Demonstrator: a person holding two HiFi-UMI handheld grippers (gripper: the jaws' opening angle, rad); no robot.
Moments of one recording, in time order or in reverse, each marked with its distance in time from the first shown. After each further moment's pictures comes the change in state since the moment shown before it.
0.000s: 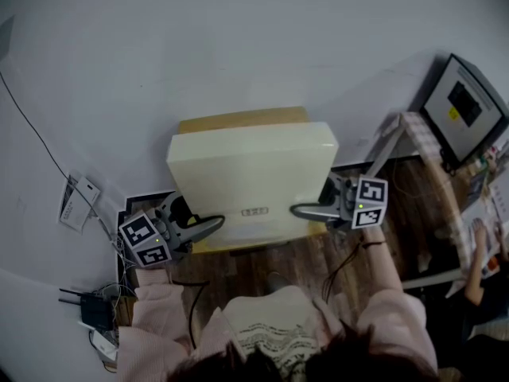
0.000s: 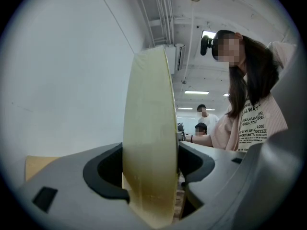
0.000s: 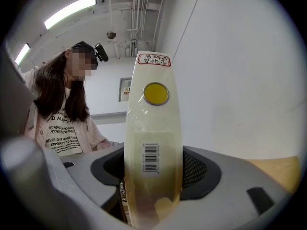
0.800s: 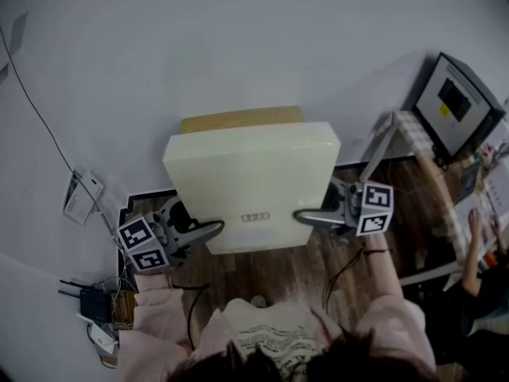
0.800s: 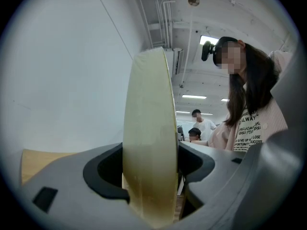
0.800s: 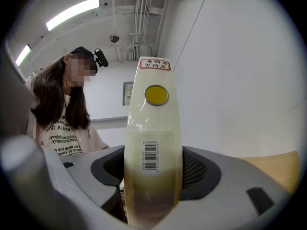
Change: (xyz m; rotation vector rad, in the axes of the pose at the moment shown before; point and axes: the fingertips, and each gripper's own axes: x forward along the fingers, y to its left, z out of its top) left arm -0.020 -0.078 0.014 -0.038 -0.032 -0.031; right arm -0.018 0.082 0.020 0.022 -0.033 -0.007
